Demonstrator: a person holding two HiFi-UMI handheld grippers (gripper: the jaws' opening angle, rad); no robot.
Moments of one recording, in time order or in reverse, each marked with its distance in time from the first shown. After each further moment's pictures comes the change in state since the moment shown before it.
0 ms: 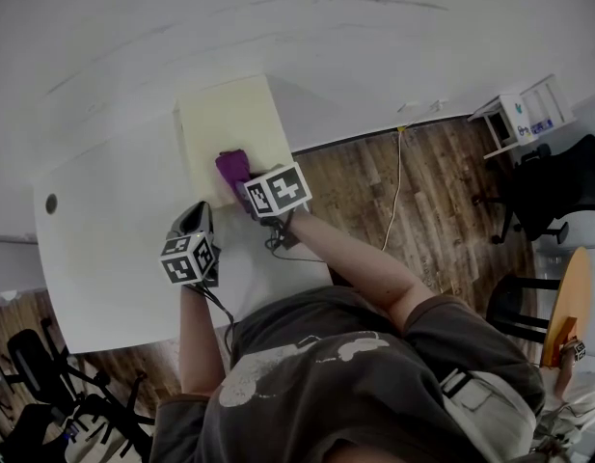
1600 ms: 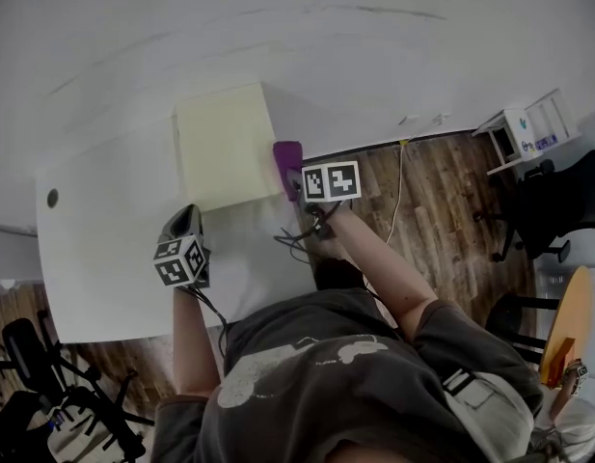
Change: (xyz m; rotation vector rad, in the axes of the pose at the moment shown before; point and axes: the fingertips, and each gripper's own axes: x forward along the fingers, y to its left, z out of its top) left arm -0.004 -0.007 0.003 0.010 -0.060 0.093; right arm -0.078 -0.134 -0.018 0.198 -0.095 -0.124
